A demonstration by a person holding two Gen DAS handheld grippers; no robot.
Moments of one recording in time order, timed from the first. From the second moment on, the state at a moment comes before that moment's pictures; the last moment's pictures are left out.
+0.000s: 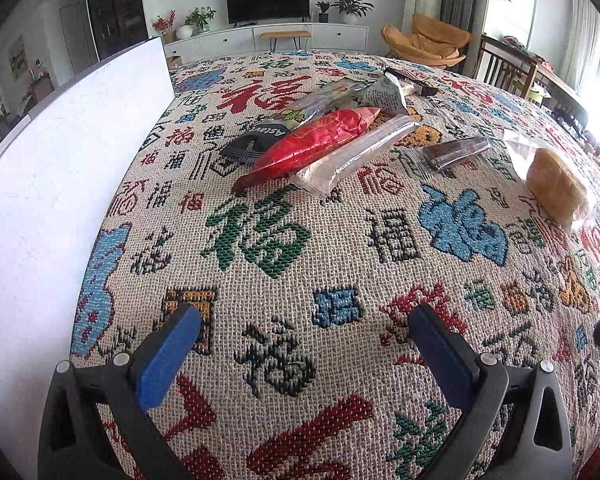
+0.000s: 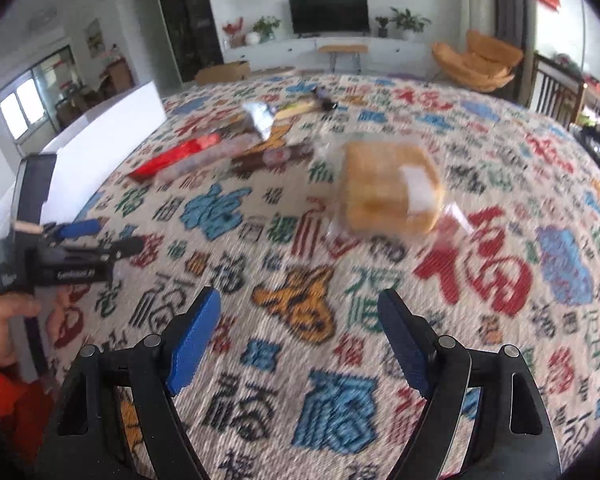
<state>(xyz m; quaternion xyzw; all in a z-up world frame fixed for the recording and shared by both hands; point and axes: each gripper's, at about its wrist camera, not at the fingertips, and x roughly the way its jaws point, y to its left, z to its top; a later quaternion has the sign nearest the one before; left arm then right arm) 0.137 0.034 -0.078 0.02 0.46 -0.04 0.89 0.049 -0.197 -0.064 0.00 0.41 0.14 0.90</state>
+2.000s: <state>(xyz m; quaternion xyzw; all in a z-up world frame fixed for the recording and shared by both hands) 0.137 0.034 -0.078 0.02 0.46 -0.04 0.89 0.135 -0.322 -0.085 0.03 0.43 -0.06 0.90</state>
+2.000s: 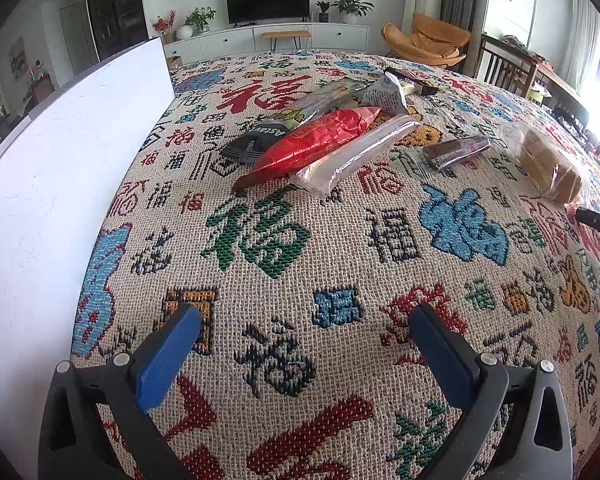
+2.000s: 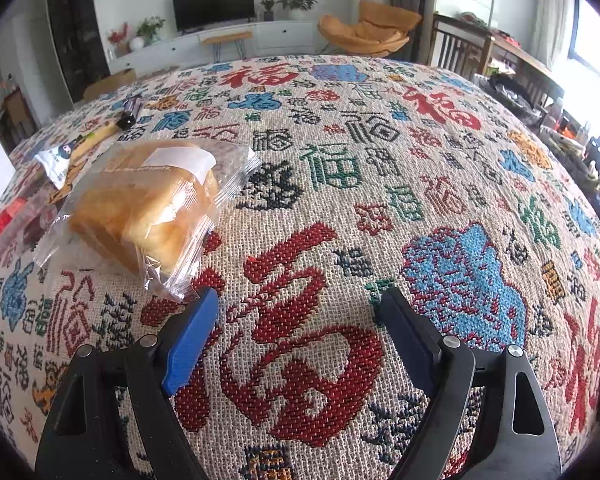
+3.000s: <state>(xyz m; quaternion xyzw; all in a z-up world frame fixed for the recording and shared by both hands) 0.201 0.026 -0.012 0.06 0.45 -0.12 0.88 0.135 -0.322 -0.085 0.03 0.43 -0.07 0.90</state>
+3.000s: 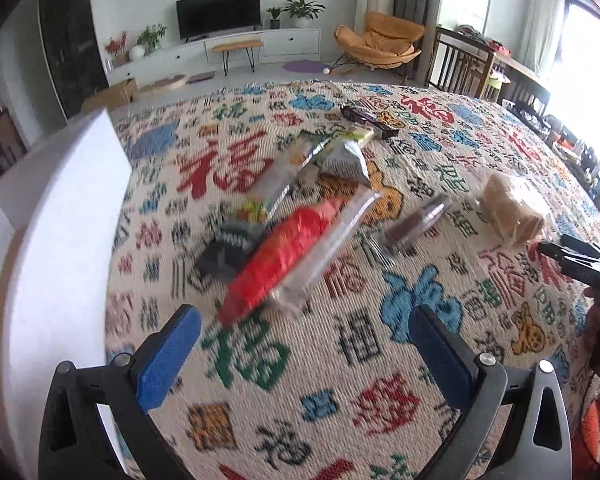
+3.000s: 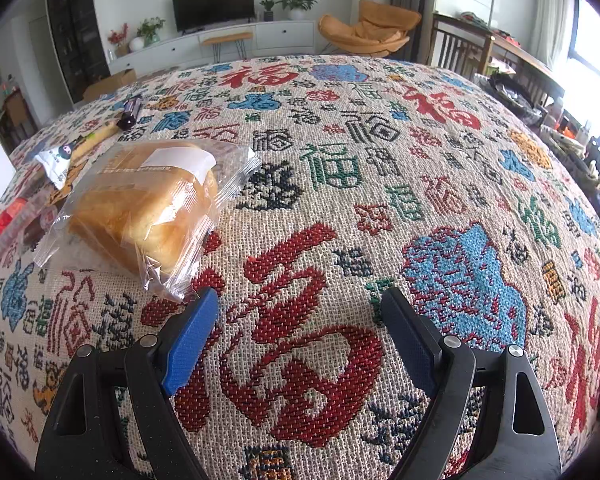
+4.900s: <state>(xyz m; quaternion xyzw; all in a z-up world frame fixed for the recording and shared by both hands) 0.068 0.002 -0.046 0.04 0.46 -0.23 0.86 0.141 -0.203 -0.011 0.18 0.53 0.17 0.81</state>
